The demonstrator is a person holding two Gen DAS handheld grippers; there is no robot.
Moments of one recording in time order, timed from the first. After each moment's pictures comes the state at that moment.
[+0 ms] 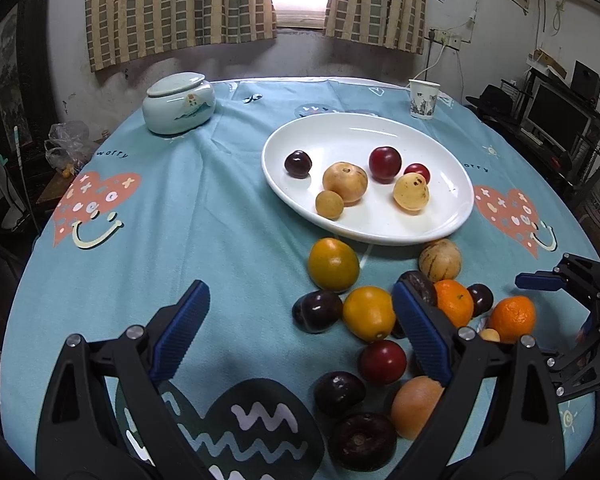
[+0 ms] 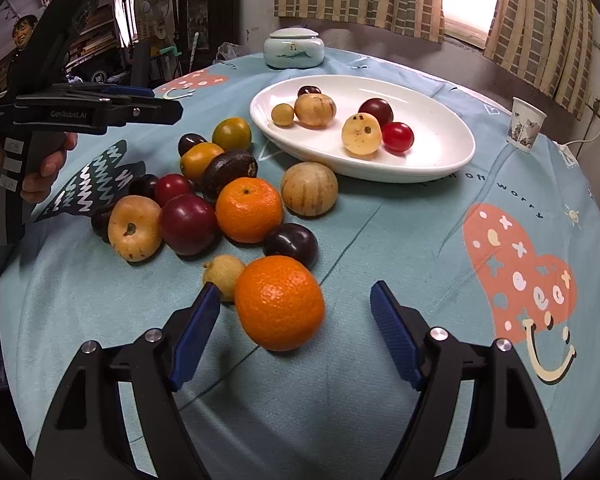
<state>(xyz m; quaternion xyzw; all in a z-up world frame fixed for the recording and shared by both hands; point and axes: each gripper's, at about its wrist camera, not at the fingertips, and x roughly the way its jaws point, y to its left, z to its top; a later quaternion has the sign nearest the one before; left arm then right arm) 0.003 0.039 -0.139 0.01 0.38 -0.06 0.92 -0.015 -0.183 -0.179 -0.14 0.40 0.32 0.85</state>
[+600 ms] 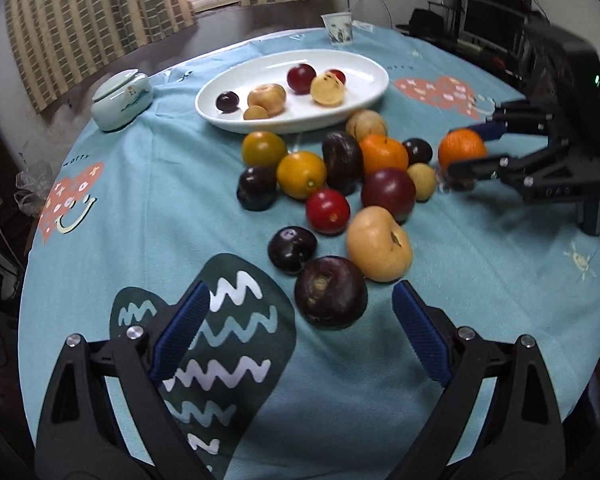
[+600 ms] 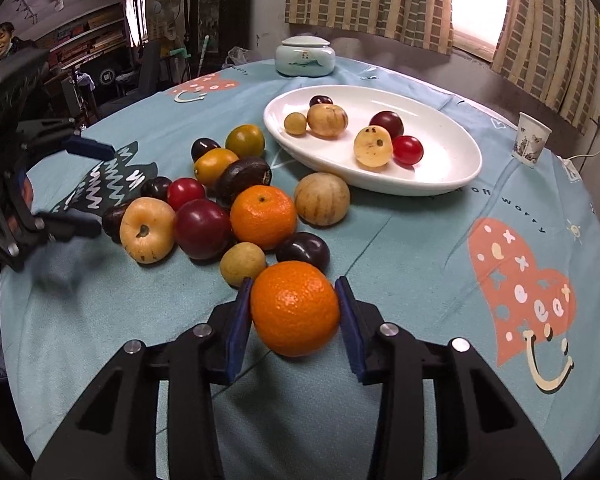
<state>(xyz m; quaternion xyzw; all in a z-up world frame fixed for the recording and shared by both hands) -0.074 0.016 -0.172 0.14 0.42 -0.15 0.88 -0.022 -0.182 -0.173 -0.15 0.38 0.33 0.85</state>
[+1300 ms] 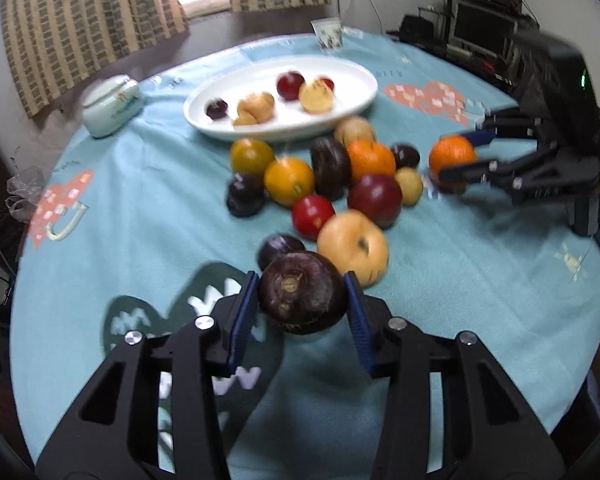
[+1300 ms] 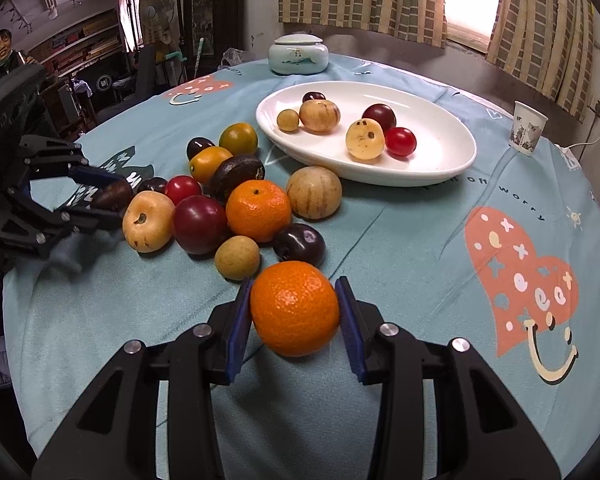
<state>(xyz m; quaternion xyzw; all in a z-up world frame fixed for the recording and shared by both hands) -0.076 0.019 -0.161 0.12 0.41 -0.17 0.89 -0.019 -0.186 -0.174 -0.14 0.39 0.33 0.85</state>
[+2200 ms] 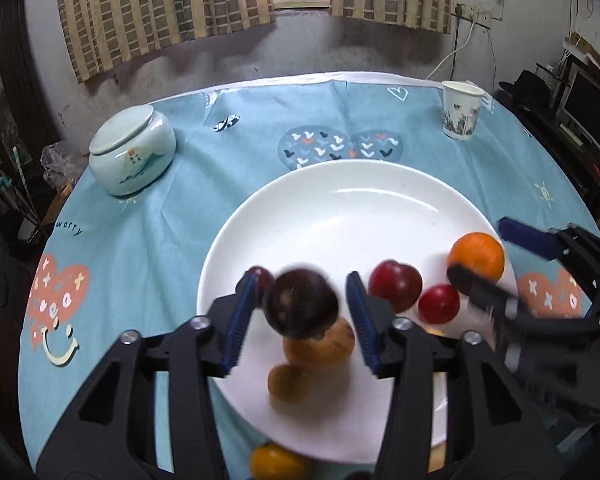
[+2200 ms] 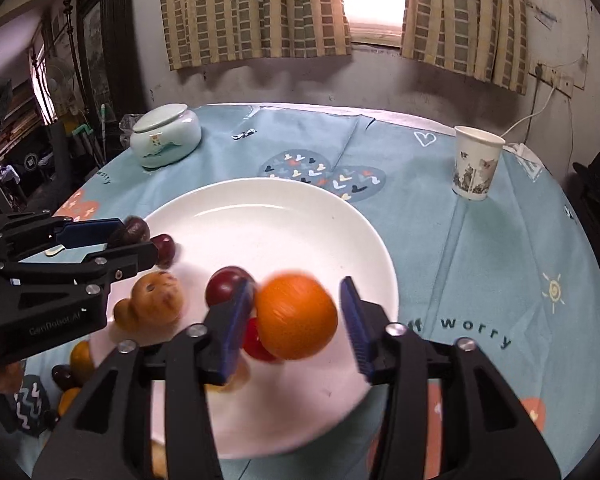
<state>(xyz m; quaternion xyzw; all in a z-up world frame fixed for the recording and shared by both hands) 0.169 -0.029 -0.124 0.04 0.42 -0.01 0.90 0.170 -0.172 -0.140 -0.05 0.36 0.20 0.91</state>
